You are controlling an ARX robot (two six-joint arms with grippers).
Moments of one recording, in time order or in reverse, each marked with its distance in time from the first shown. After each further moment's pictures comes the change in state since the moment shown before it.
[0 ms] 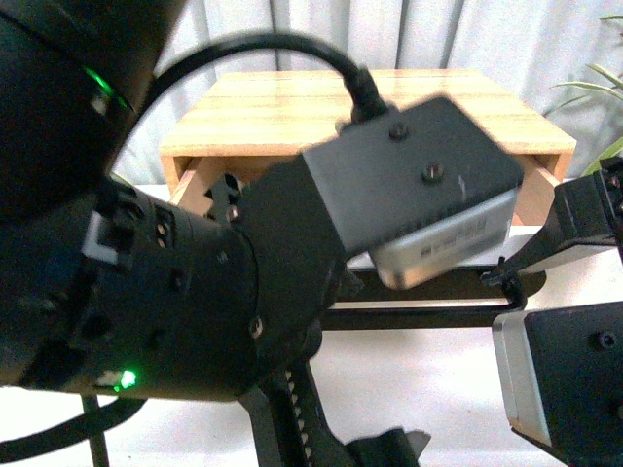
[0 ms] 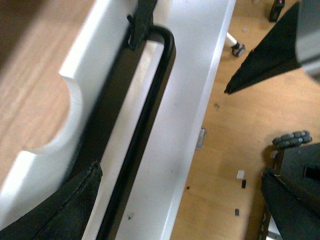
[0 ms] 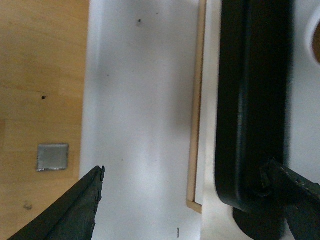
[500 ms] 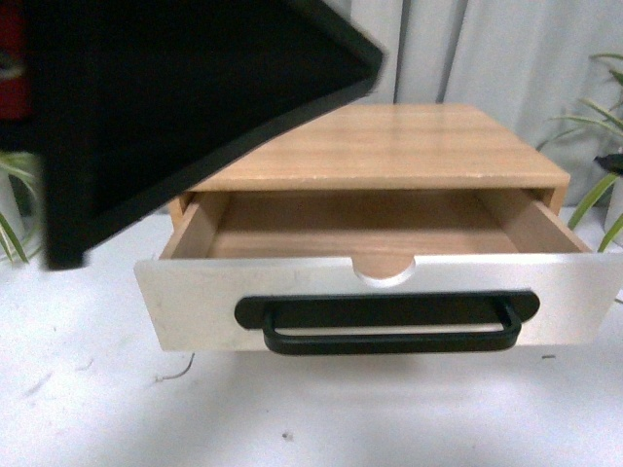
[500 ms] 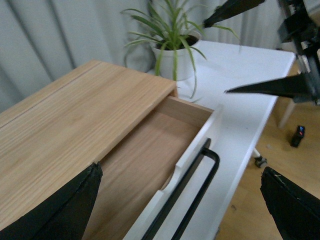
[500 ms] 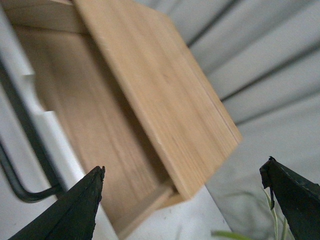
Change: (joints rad) left arm 0.209 -0.400 -0.049 0.138 0.142 -0.343; right arm -0.208 -0.268 0.080 0.151 -0.135 0.533
